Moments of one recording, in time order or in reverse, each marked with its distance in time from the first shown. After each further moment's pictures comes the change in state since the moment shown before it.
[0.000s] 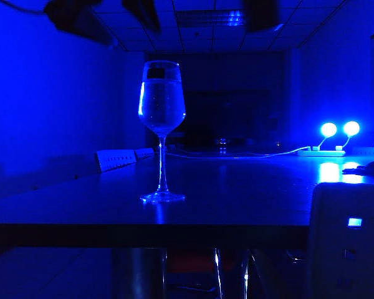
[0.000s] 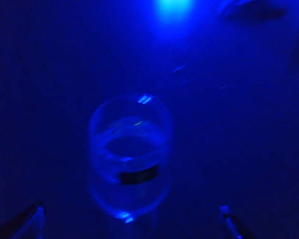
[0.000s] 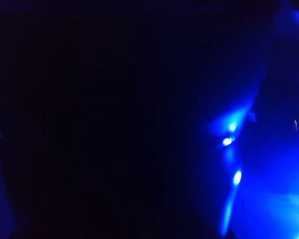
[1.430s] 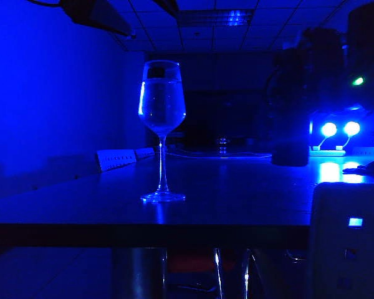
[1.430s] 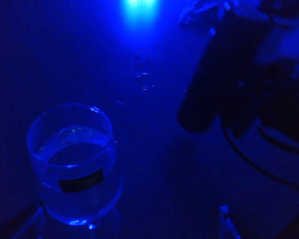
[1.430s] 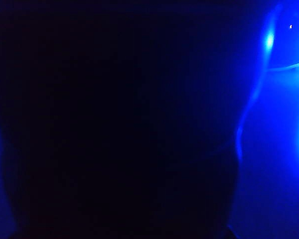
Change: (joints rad) left arm -0.053 -0.010 -0.001 0.018 0.059 -0.021; right arm -0.191 0.358 -0.489 0.693 -0.032 0.321
